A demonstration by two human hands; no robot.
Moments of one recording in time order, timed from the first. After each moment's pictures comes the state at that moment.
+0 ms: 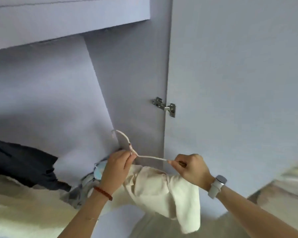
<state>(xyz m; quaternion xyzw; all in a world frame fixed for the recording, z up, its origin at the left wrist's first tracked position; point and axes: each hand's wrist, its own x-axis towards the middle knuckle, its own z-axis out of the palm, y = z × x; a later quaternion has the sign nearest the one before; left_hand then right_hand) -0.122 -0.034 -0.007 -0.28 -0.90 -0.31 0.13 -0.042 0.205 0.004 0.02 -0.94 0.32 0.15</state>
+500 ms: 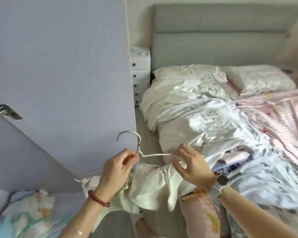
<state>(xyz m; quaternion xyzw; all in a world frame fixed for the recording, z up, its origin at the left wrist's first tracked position) 0.057 0.178 -0.021 -0.56 -0.69 -0.44 -0.13 0.271 0.296 -0.028 -0.31 -0.90 0.16 0.25</state>
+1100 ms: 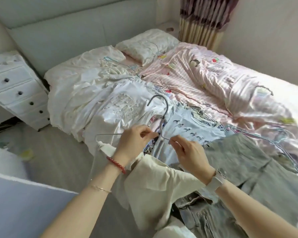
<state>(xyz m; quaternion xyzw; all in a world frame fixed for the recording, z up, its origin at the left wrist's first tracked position) 0.338 0.371 -0.003 -0.78 -0.47 -0.28 -0.32 0.513 0.295 -0.020 -0.65 -0.68 0.11 0.33</state>
